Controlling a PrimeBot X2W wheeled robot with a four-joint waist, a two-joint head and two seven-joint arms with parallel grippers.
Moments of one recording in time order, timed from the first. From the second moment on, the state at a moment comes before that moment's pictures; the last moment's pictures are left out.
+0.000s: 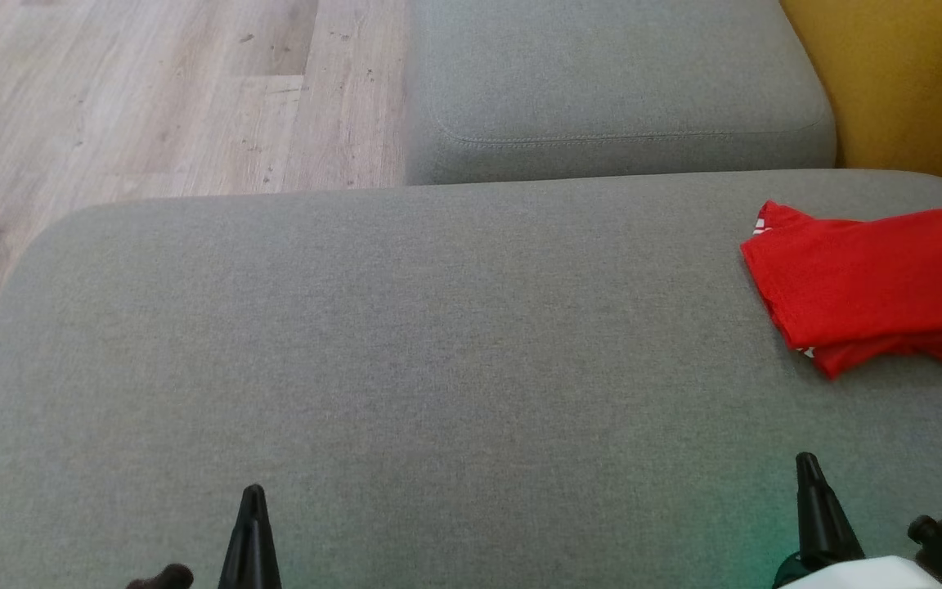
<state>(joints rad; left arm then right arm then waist) 0.21 0.07 -0.23 0.14 -0.54 0.07 -0.18 0.19 -0.08 0.05 0.24 0.60 0.12 -0.17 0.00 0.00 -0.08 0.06</state>
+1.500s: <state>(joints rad) 0.09 0.07 -0.12 0.20 -1.08 -0.03 -0.06 0.07 -0.08 -0.02 0.26 1.10 0.12 -0.05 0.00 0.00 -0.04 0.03</state>
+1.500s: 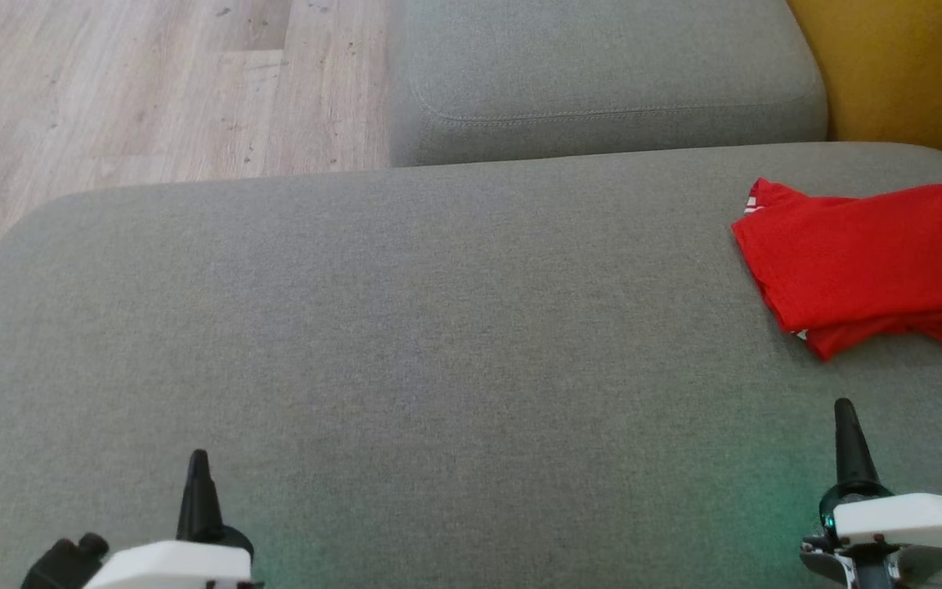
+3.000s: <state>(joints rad) -0.04 0.07 0.03 0.26 -1.60 -0.12 0.07 -0.05 -0.06 -0.10 0.27 1.59 0.12 0.08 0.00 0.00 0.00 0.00</state>
